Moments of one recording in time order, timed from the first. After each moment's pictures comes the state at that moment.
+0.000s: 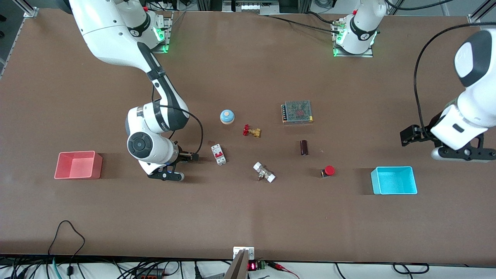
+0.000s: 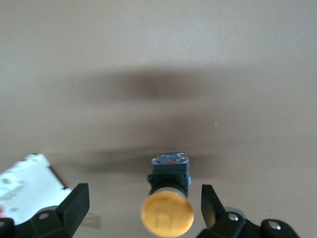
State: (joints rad) left arm 0.01 0.22 -0.07 -1.54 0.07 1.81 -0.03; right arm 0.38 0.72 -0.02 -1.48 0.13 2.13 0.41
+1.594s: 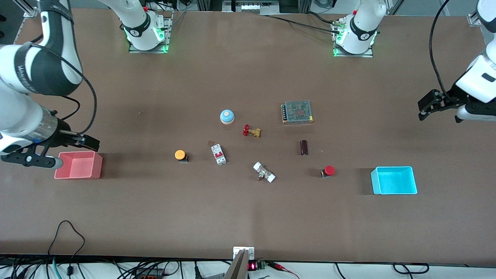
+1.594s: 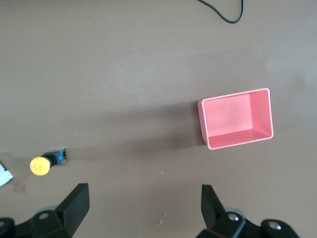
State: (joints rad) left arm 0.05 0.00 -0.07 -1.68 0.05 1.82 0.05; right arm 0.25 0.33 -0.25 -1.47 0.04 1.81 0.12
